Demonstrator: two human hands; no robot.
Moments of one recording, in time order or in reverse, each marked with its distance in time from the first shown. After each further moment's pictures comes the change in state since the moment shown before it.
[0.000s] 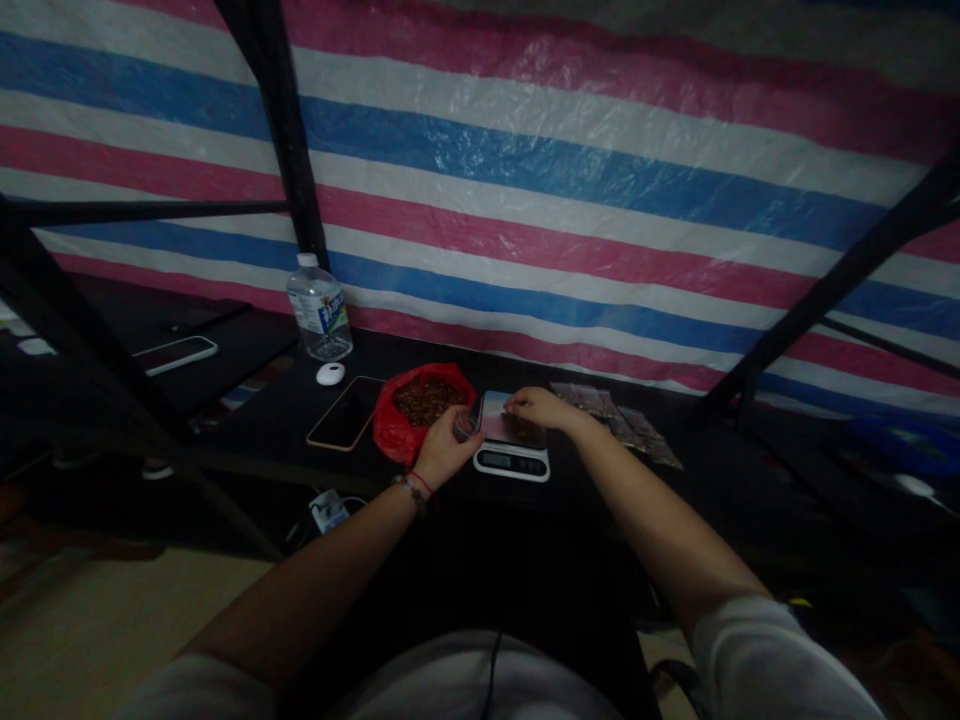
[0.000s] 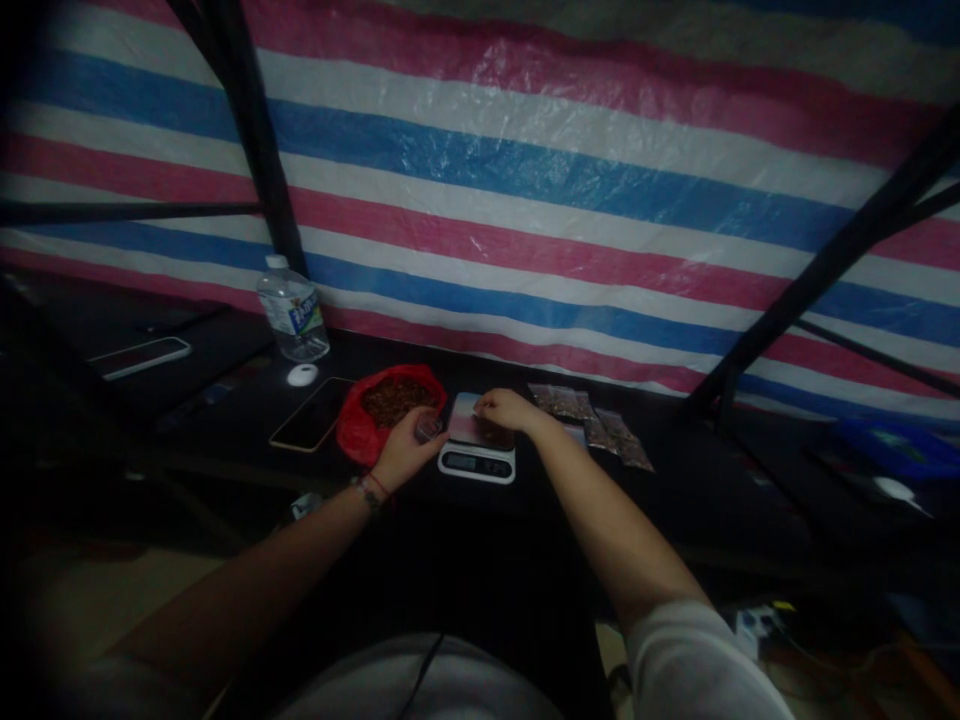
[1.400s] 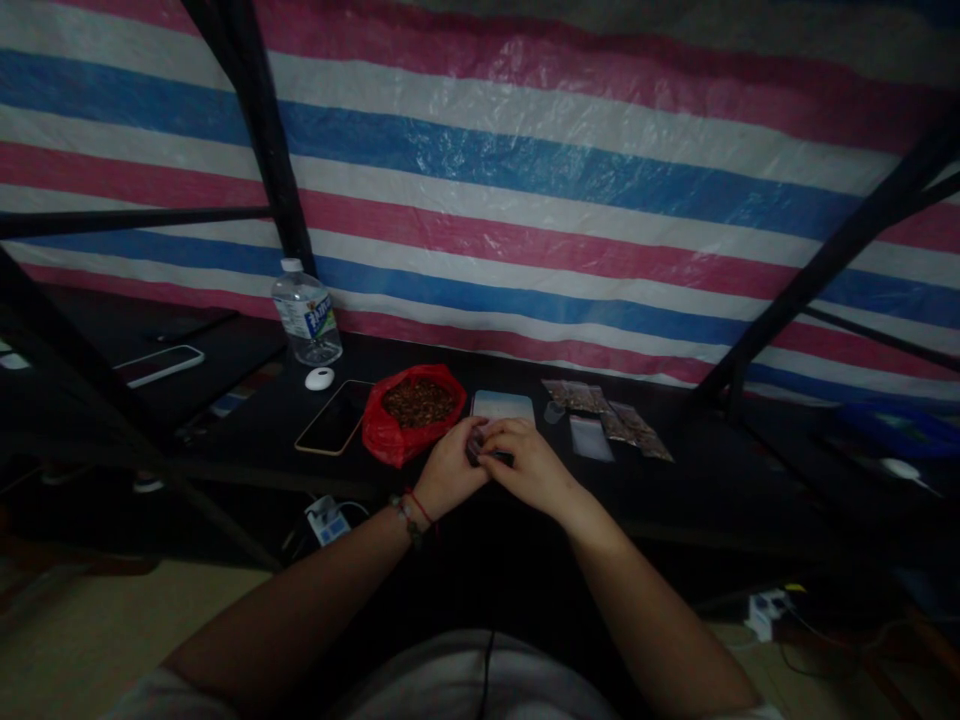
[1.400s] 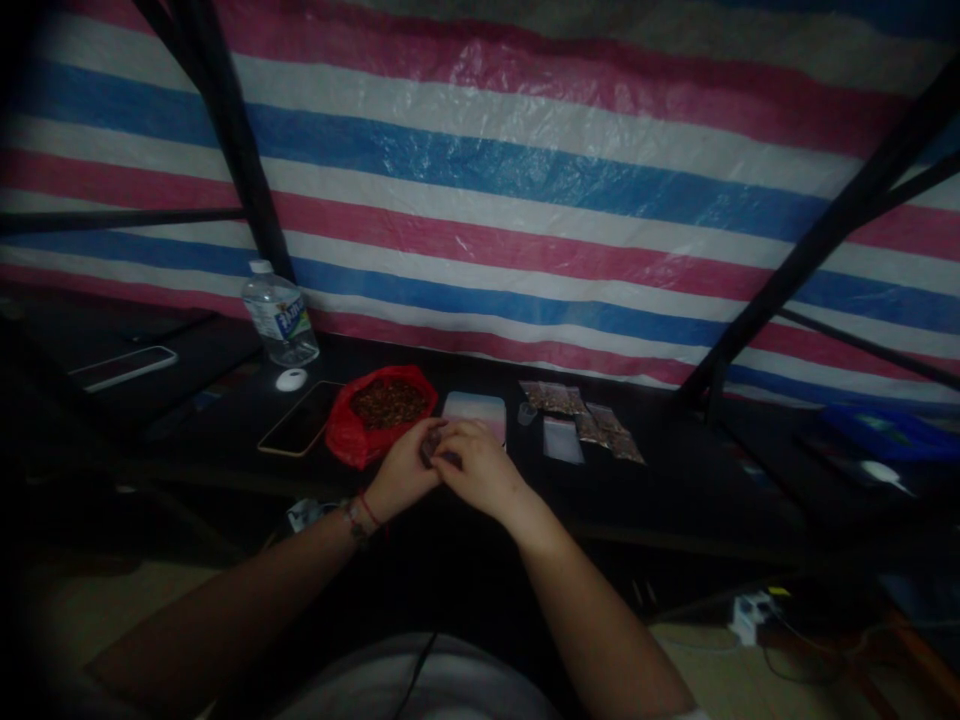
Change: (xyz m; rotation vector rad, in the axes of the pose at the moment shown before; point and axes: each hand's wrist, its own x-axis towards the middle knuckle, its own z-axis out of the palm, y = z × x) left_hand -0.027 0.051 0.002 -0.094 -0.146 0.127; right_hand -0.094 -0.124 0.023 0.090 0.429 -0.236
